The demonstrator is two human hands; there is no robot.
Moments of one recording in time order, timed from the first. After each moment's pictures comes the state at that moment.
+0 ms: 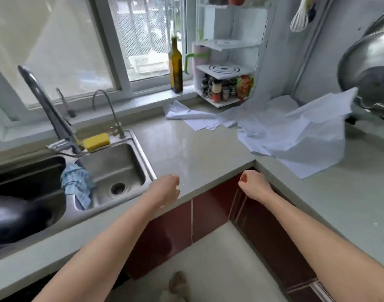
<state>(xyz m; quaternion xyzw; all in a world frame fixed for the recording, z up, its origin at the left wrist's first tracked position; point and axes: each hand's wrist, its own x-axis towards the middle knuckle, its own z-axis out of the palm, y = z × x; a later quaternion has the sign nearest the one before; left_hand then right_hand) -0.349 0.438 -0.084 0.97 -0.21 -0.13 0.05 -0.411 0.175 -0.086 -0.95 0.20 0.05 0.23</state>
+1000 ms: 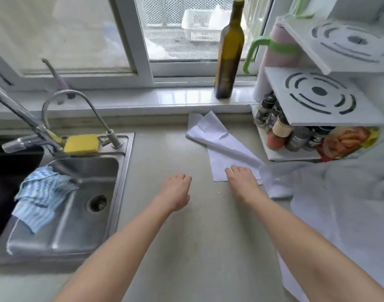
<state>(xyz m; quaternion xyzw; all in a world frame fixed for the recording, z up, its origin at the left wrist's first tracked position) -0.006 0.313 -0.149 0.98 -0.02 -0.20 0.05 0.068 0.111 -0.178 -0.96 -0.25 0.10 -0.10</state>
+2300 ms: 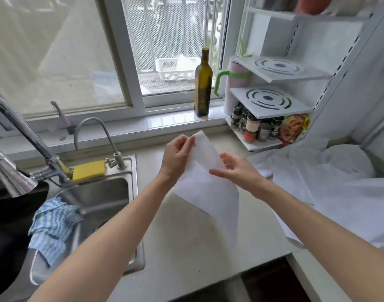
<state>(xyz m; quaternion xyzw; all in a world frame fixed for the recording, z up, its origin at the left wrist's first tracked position) -0.061 0.348 -0.015 0.74 -0.07 0.08 0.67 -0.083 0.156 -0.020 -0.81 -0.09 0.12 0.57</state>
